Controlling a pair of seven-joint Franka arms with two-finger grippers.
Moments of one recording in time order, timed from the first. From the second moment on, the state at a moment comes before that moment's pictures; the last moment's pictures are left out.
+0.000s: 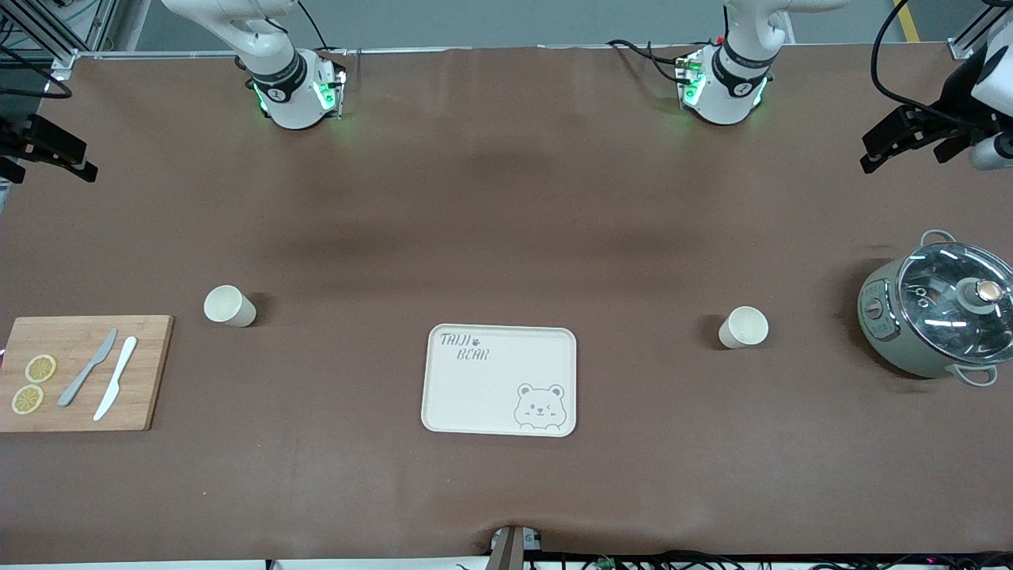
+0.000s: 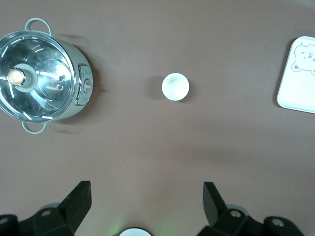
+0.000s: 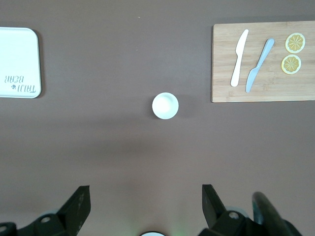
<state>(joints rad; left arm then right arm) -0.07 -0.12 -0.02 -1.60 0.02 1.49 -0.22 -0.01 -0.07 -0.06 -1.54 0.02 1.44 -0.07</state>
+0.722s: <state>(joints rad) -0.07 -0.09 -0.02 -1.57 0.02 1.49 -0.22 -0.01 -0.07 -0.07 -1.54 0.02 1.44 -0.07</state>
